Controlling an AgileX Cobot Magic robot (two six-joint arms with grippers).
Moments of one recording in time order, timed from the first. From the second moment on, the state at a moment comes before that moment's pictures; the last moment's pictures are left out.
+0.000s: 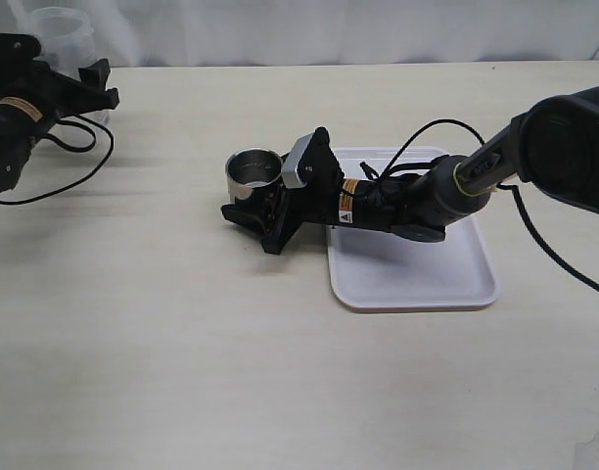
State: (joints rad) left arm 0.01 2.32 -1.18 0.20 -0.92 -0.11; right arm 0.36 2.49 -1.31 -0.97 -1.02 0.40
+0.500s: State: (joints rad) left arm 0.01 2.33 -1.18 0.20 -0.92 -0.10; right arm 0.36 2.49 -1.31 -0.97 -1.02 0.40
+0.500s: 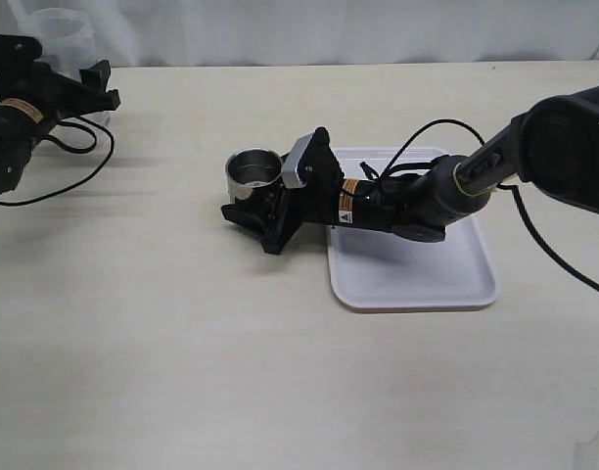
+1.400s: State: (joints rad) left arm 0.01 2.33 -1.18 0.20 -0.91 -0.10; right arm 0.36 2.49 -1.31 -0.97 -1.02 0.40
